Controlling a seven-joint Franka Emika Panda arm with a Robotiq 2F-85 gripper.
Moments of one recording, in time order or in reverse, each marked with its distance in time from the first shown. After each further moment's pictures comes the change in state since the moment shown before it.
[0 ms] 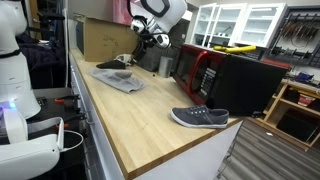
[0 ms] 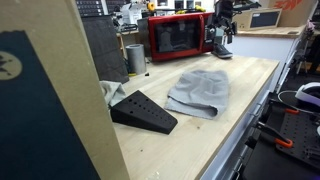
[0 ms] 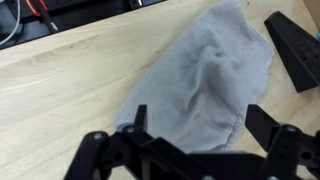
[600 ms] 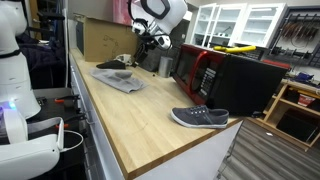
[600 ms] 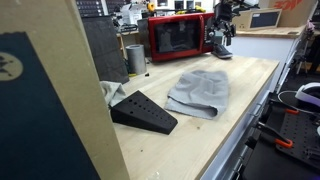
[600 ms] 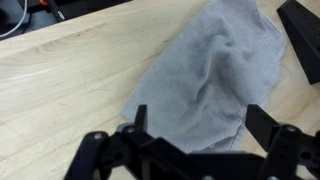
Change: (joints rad) arm 0.000 0.014 0.000 0.000 -0.024 0.042 0.003
